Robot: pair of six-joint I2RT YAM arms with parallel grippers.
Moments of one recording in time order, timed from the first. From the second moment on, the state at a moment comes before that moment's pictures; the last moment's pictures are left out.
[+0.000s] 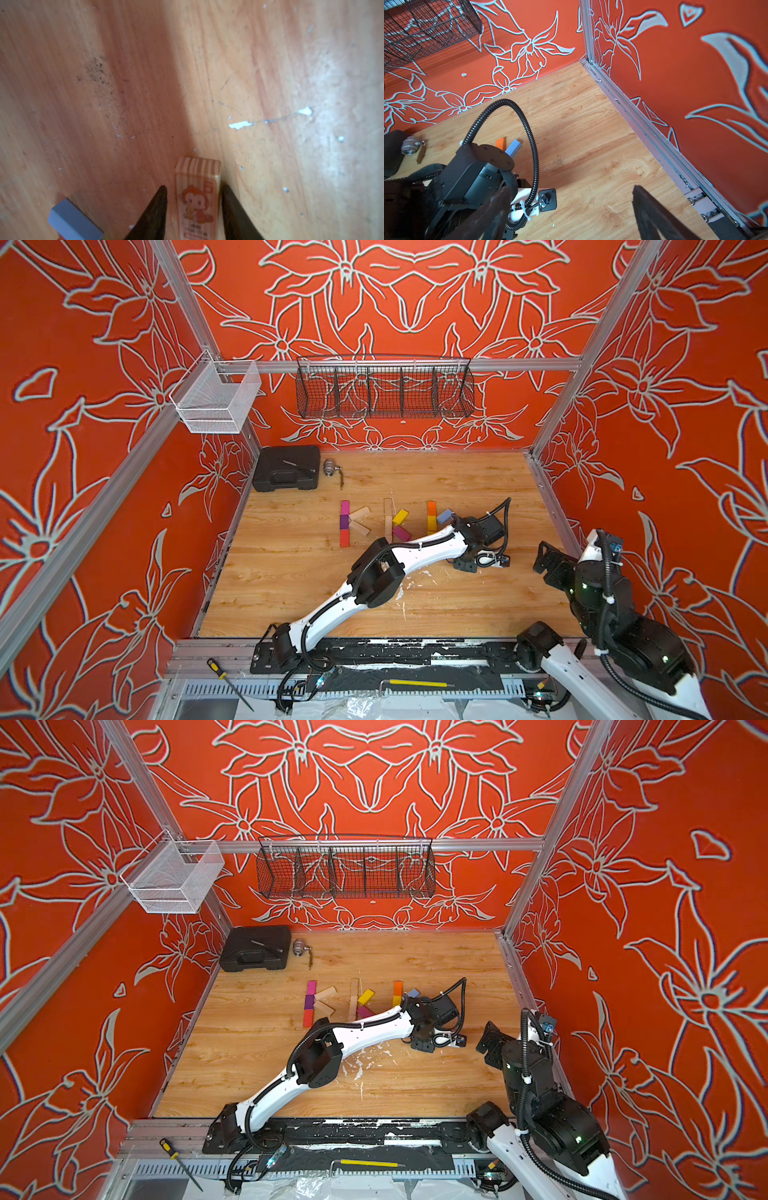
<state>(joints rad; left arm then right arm) -1.04 2.55 2.32 -0.99 -0.08 0.76 0.48 0.37 0.92 -1.10 0.67 0.63</state>
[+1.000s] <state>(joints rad) -0.89 1.47 1.20 -0.42 0.10 0.39 0.48 0.60 0.88 -0.77 0.34 0.18</state>
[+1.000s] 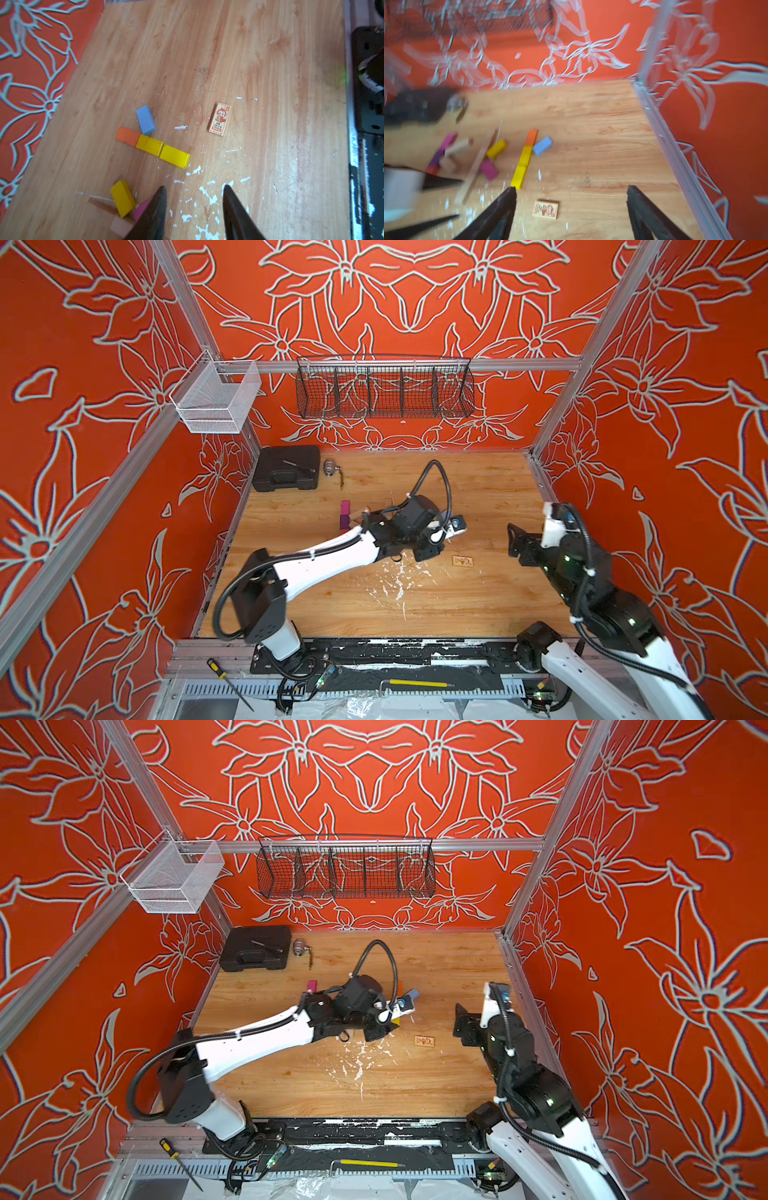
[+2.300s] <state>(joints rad) -0.70 0.87 0.85 -0.69 0.19 0.20 0.22 1.27 0.74 -0.71 -0.31 -0.81</state>
